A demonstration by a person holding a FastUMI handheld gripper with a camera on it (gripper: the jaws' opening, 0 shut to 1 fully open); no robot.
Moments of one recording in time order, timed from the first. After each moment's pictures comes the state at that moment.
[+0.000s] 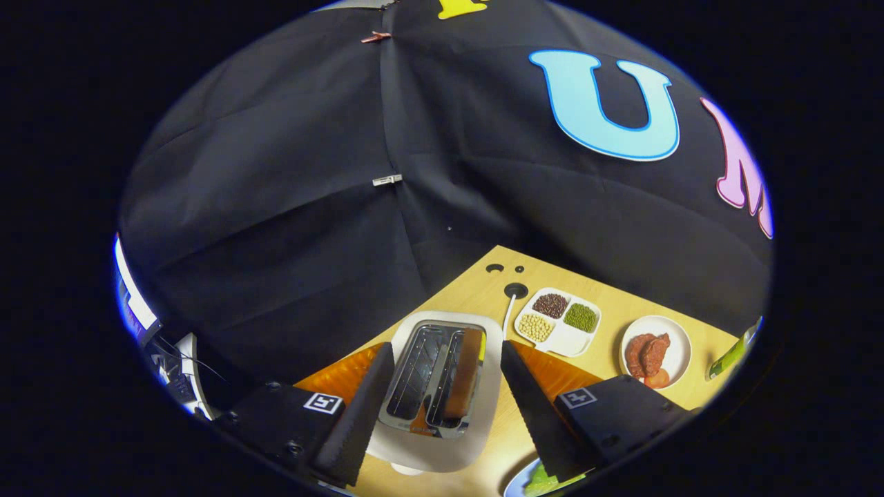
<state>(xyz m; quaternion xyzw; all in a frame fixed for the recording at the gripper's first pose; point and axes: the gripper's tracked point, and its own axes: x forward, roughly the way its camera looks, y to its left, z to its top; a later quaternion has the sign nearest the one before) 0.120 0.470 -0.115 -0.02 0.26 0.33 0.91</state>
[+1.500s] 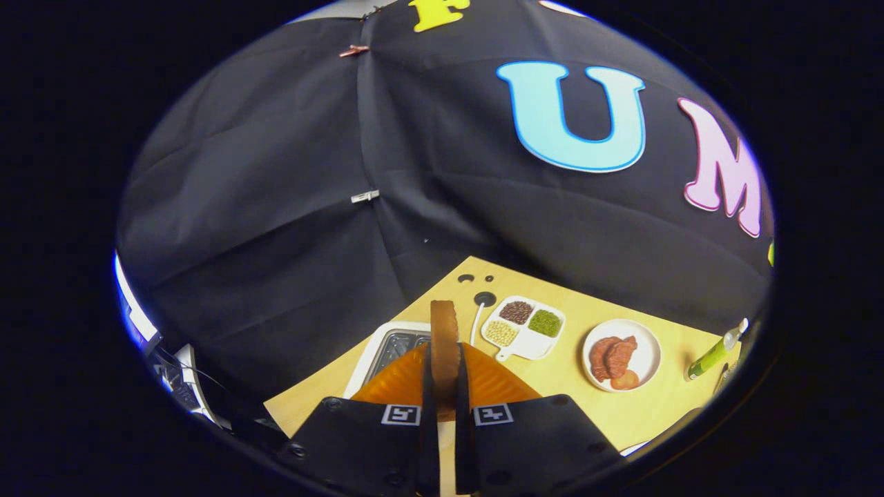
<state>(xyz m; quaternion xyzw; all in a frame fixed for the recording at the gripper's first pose) 0.132 0.398 -0.068 0.00 0.25 0.28 0.93</state>
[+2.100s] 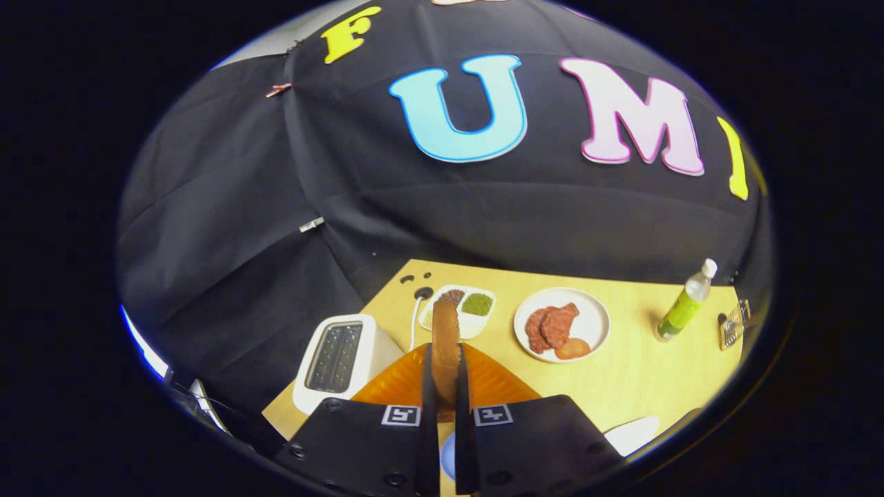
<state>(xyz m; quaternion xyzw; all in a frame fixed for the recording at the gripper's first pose) 0.125 0.259 -0.105 0.09 0.28 0.20 0.93</state>
